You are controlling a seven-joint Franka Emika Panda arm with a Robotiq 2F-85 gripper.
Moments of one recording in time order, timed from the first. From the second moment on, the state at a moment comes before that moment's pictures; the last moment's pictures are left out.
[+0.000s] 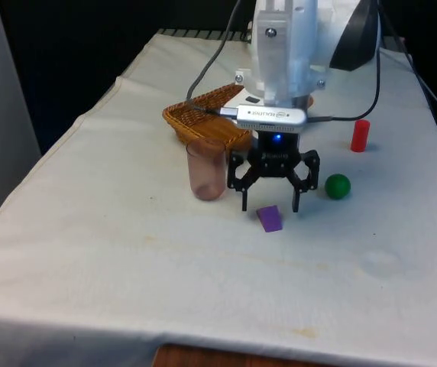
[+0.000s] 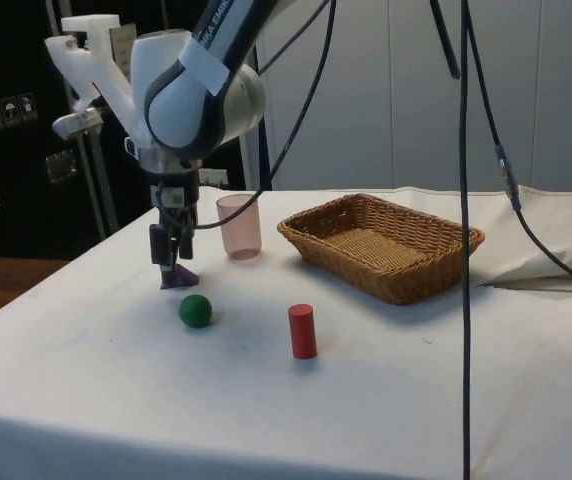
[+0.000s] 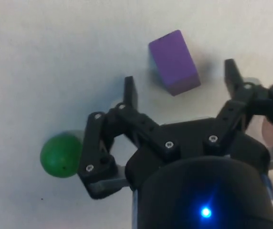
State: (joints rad) arm 0.20 0.72 -0.21 -1.76 0.18 2.61 -0.28
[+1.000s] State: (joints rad) arm 0.20 0.63 -0.21 -1.80 0.19 2.57 -0.30
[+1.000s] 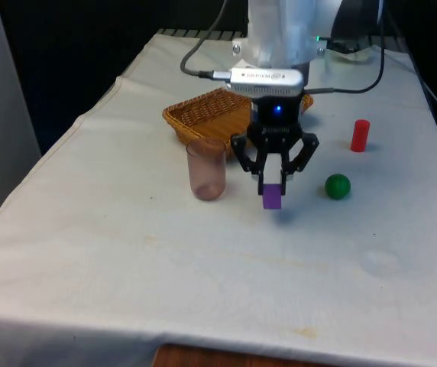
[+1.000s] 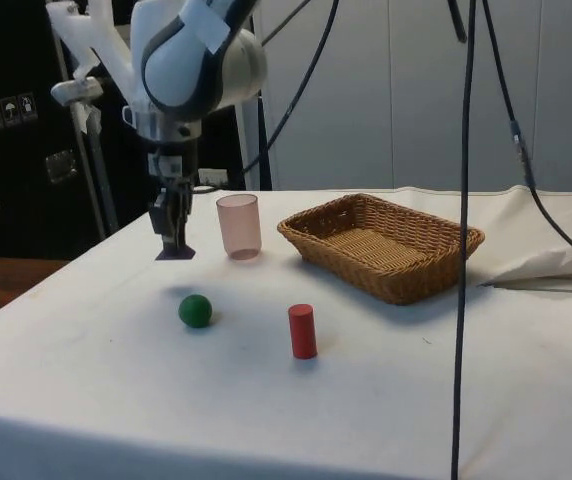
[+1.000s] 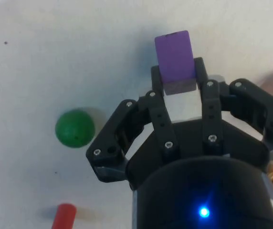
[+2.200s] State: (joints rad) arm 0.20 0.24 -0.26 -2.13 0.17 2.50 -0.35
